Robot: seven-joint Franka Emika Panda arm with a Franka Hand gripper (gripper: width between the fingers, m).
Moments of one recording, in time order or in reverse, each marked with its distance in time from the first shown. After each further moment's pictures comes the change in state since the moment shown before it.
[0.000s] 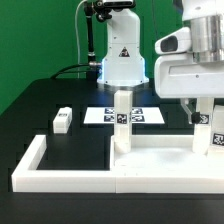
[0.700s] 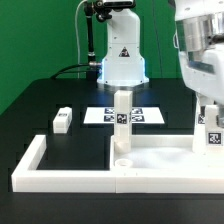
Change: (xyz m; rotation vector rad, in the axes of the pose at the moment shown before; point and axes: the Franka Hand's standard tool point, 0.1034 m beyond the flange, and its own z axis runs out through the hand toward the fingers) arm -0.001 -0.005 -0.011 0.036 -0.039 0.782
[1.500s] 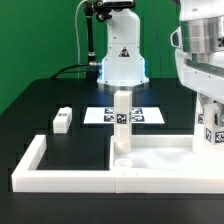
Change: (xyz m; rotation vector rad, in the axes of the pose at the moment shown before) arm 0.005 0.012 0.006 -0.059 -0.002 0.276
